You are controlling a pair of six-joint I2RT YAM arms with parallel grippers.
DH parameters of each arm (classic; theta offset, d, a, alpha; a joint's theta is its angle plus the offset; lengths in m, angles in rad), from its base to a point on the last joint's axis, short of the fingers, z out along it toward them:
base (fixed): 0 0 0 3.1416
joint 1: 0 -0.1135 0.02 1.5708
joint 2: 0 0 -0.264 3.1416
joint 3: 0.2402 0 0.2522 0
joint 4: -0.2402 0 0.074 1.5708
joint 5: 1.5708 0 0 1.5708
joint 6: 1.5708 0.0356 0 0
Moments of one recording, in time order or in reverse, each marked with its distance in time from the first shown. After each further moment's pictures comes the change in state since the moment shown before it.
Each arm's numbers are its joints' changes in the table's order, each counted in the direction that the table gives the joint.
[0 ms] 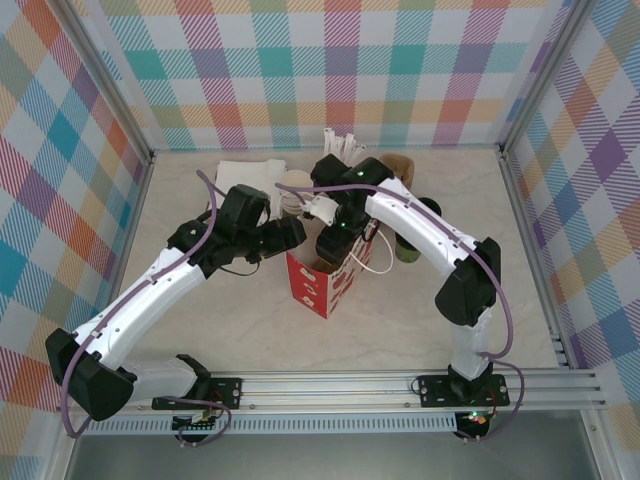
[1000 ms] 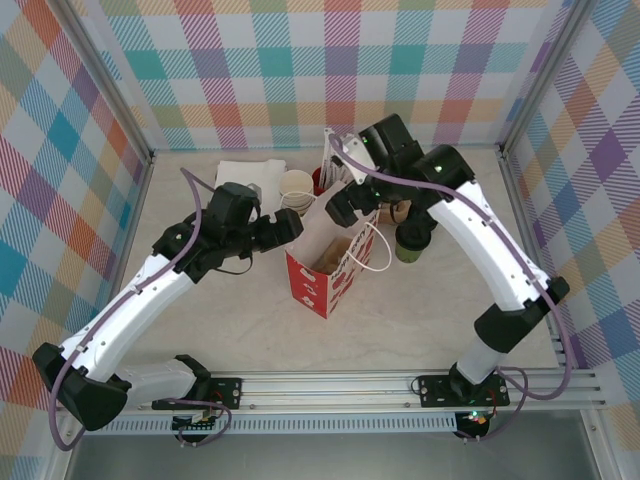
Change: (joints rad) left arm 0.000 -0.060 0.031 -0.007 -0.064 0.023; right arm 0.072 -0.284 0.075 0.156 0.057 0.131
